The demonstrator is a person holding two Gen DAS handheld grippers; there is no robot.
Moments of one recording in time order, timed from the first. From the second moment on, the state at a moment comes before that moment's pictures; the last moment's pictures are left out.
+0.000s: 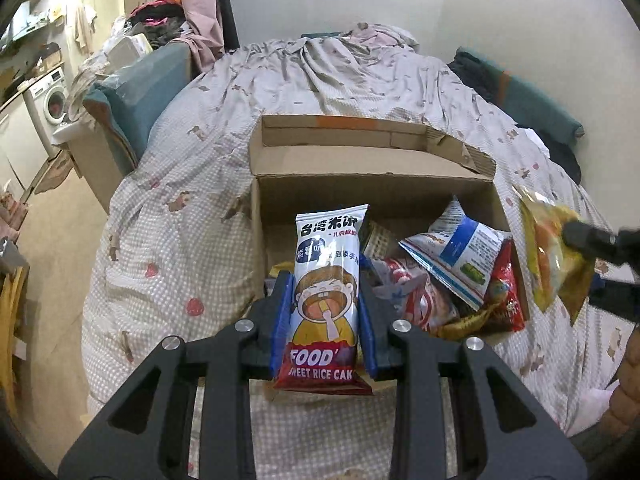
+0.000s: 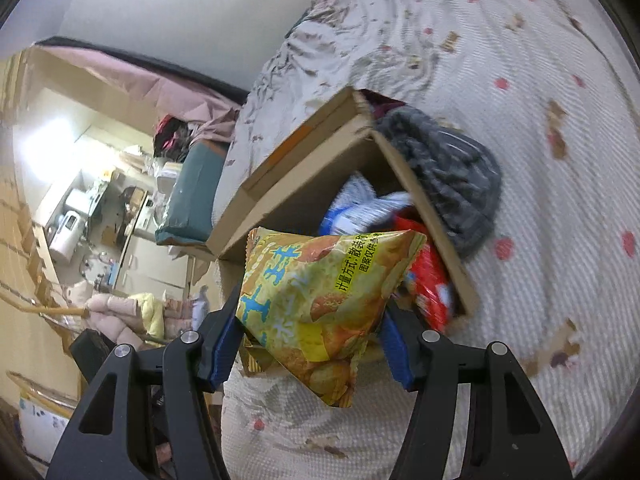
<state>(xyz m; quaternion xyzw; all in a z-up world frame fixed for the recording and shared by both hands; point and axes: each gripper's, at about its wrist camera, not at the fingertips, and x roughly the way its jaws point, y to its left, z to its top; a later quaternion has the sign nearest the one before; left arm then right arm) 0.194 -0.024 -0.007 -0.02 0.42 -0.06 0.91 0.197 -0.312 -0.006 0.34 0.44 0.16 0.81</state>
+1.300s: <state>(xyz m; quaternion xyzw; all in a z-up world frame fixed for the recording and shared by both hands) 0.188 -0.031 0.001 -0.02 0.36 -0.07 0.93 0.227 -0.254 0.013 0.22 0.38 0.17 0.88</state>
